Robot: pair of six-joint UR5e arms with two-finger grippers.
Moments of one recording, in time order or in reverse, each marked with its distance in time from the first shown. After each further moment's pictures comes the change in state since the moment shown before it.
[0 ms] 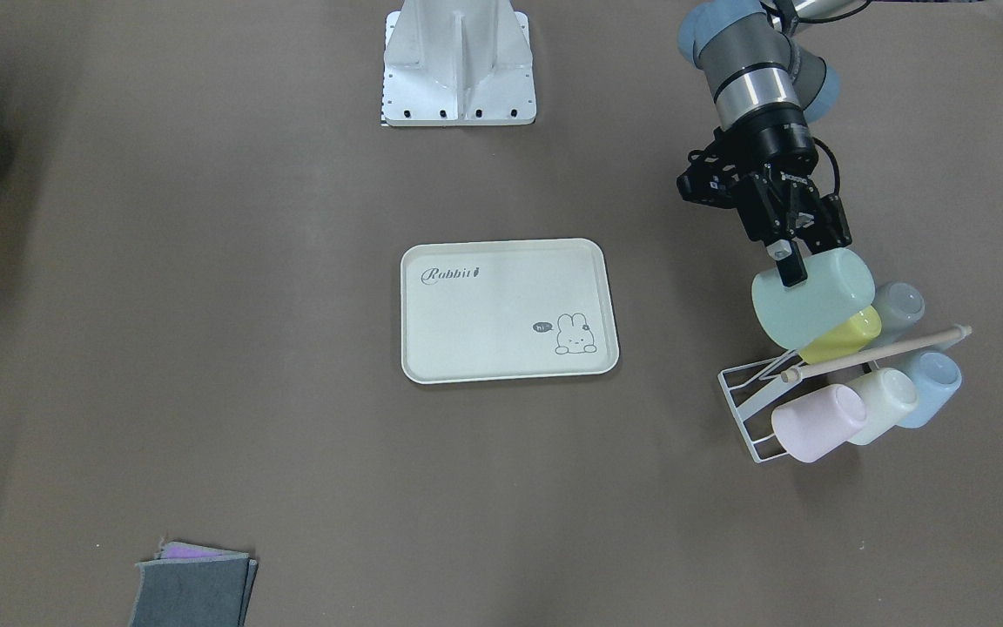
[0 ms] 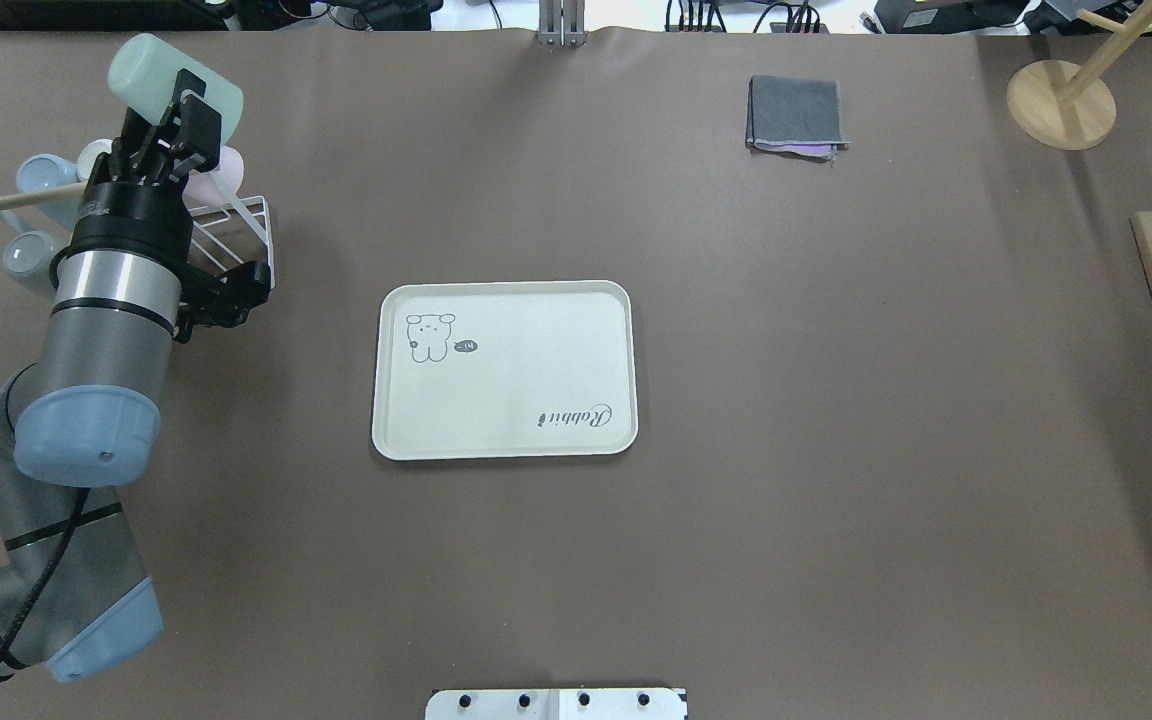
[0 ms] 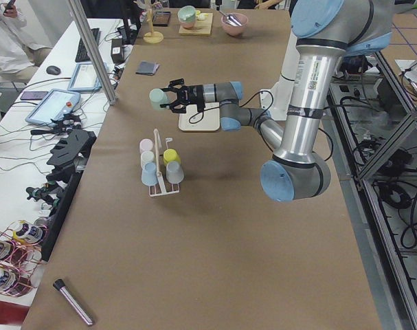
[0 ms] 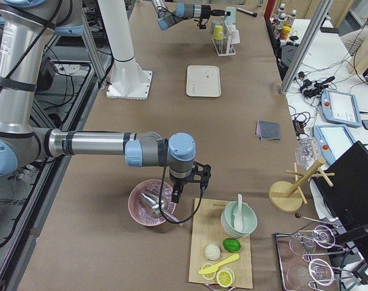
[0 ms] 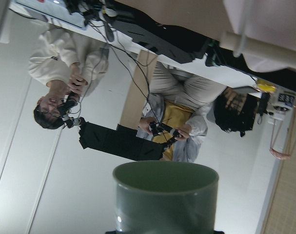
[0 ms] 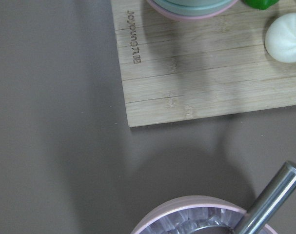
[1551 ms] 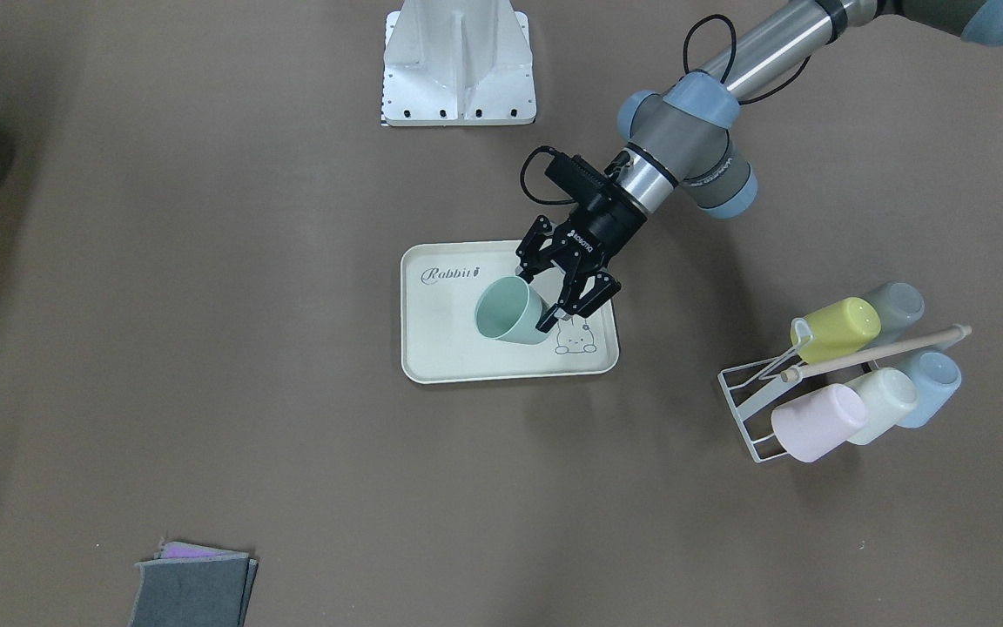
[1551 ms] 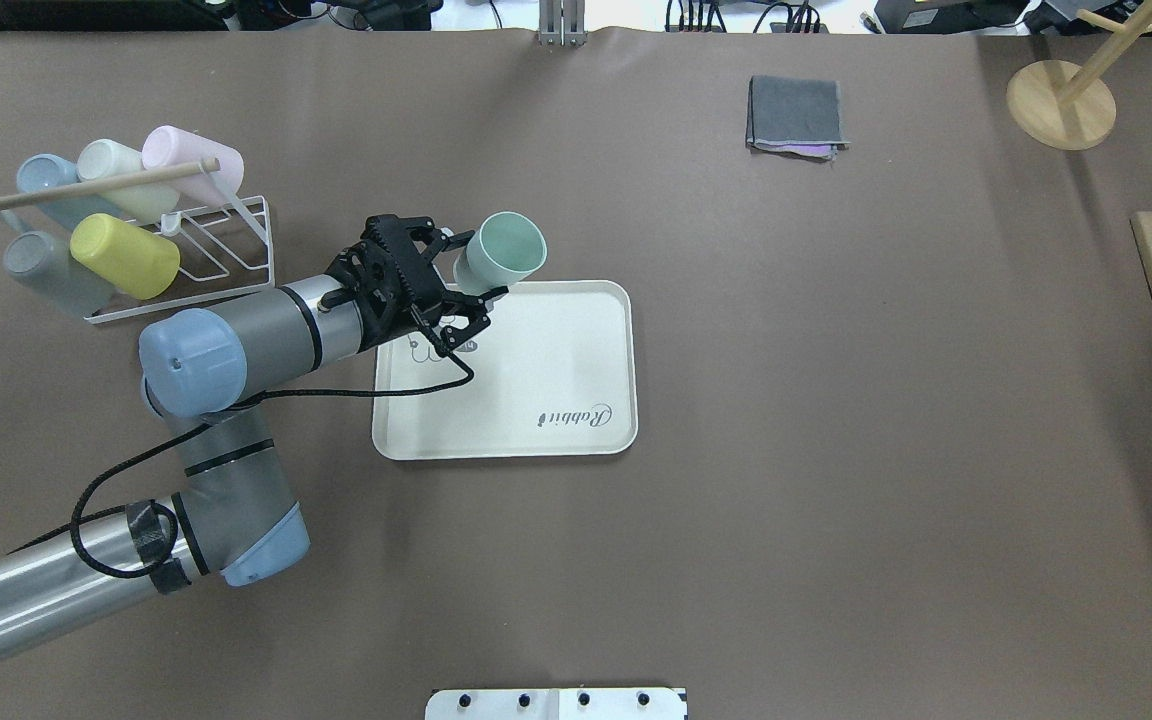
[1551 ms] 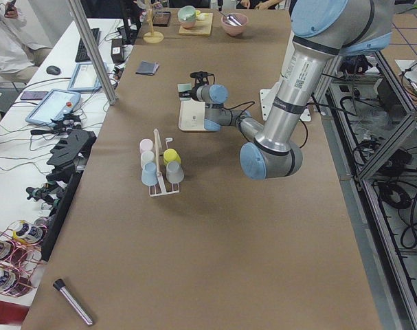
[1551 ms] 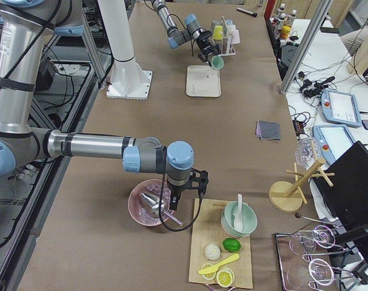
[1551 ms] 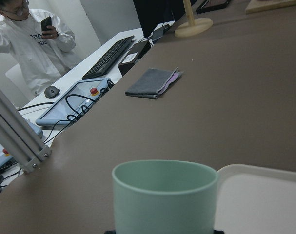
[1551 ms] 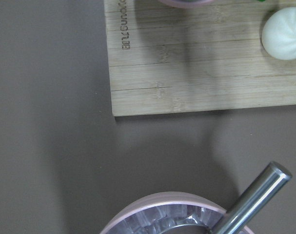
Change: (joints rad) left arm 0.005 -0.284 0.427 -0.469 -0.941 -1.764; right arm 0.013 -0.010 -0.038 -0.002 -0.010 -0.110
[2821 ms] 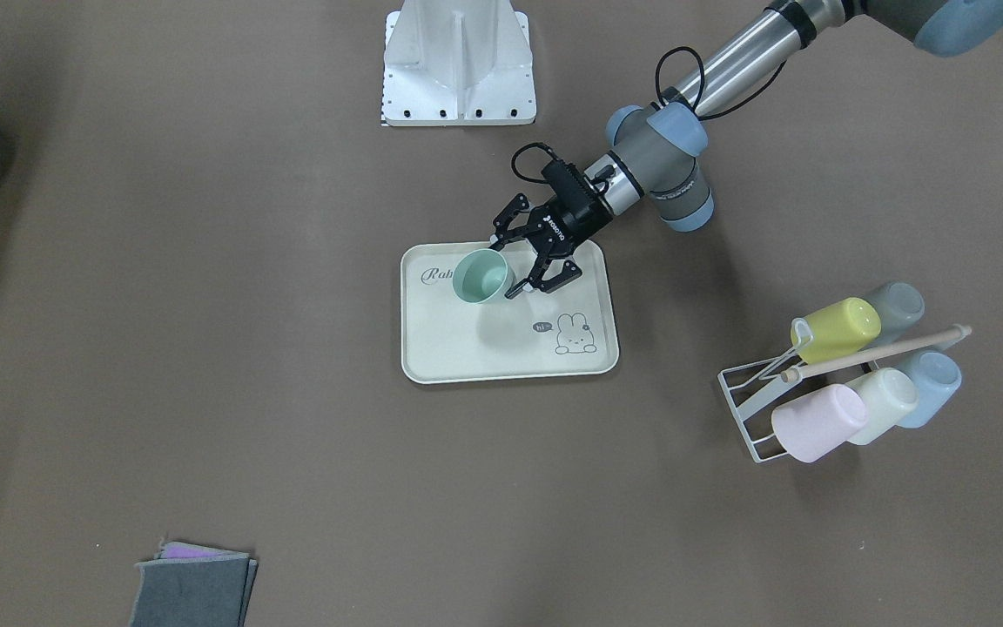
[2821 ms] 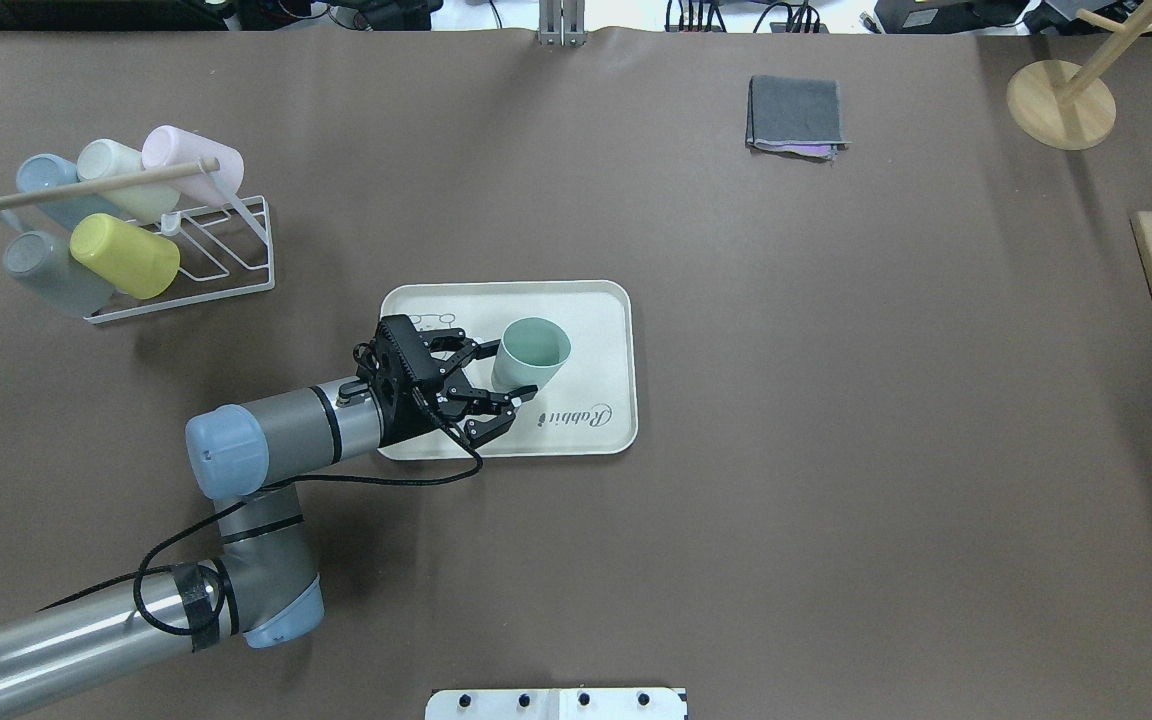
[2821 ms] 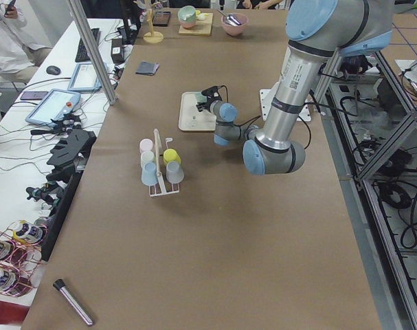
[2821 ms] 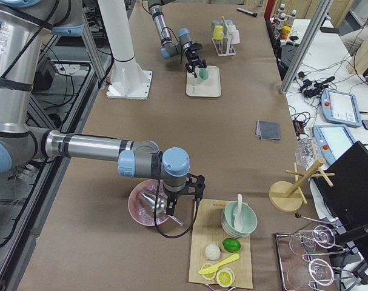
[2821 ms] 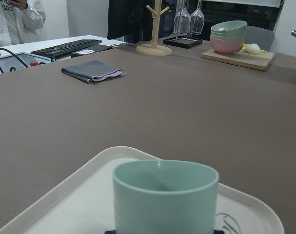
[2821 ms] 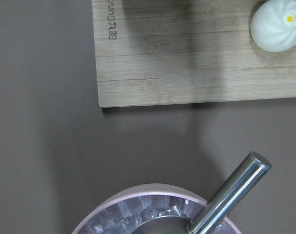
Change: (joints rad) left arm 0.106 -0.025 0.199 -0.276 -0.018 -0.224; right arm 0.031 -0.012 -0.017 -0.008 0.009 -0.064
